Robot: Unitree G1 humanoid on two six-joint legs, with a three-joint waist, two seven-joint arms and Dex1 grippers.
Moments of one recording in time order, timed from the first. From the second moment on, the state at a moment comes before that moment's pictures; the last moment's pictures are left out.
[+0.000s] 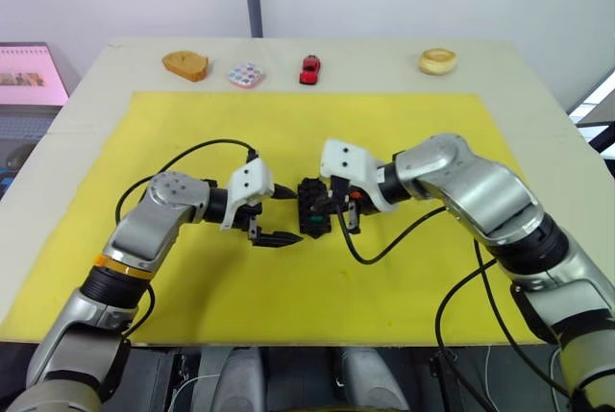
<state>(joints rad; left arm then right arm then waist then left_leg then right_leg) -0.55 0.63 -0.25 -0.05 -0.29 0.41 -1.20 -0.90 -0.67 0.49 -0.31 0.28 1.04 1.03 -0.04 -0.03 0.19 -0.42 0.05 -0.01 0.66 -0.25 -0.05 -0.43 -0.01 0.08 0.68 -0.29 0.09</state>
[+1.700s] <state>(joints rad) -0.55 0.62 -0.25 -0.04 -0.28 0.40 -1.20 -0.86 -0.67 0.51 -0.21 0.19 0.89 1.10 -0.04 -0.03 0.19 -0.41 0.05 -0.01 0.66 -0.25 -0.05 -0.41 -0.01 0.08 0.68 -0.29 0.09</state>
